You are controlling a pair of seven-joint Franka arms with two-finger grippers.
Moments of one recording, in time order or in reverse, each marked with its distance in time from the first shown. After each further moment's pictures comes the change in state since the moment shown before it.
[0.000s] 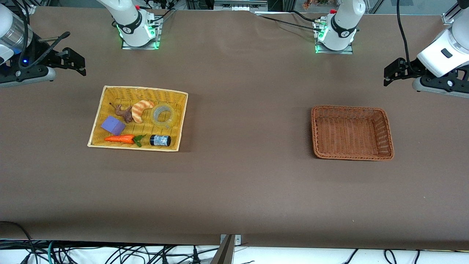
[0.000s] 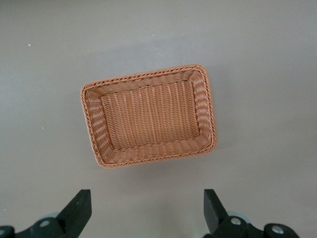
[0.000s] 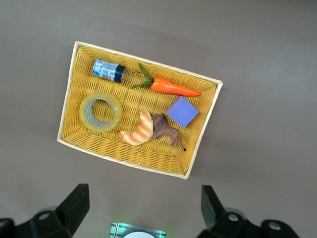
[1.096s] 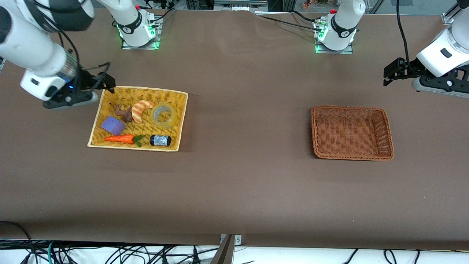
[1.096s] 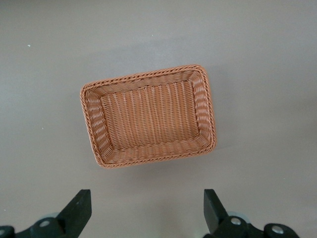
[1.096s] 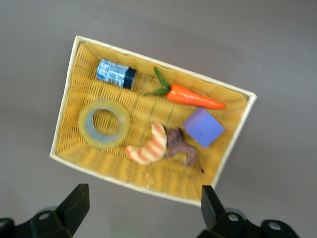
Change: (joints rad) left arm 0.000 0.000 -0.002 0.001 0.000 0.000 0.000; right arm 0.001 0.073 0.089 -0.224 0.001 0.283 0.052
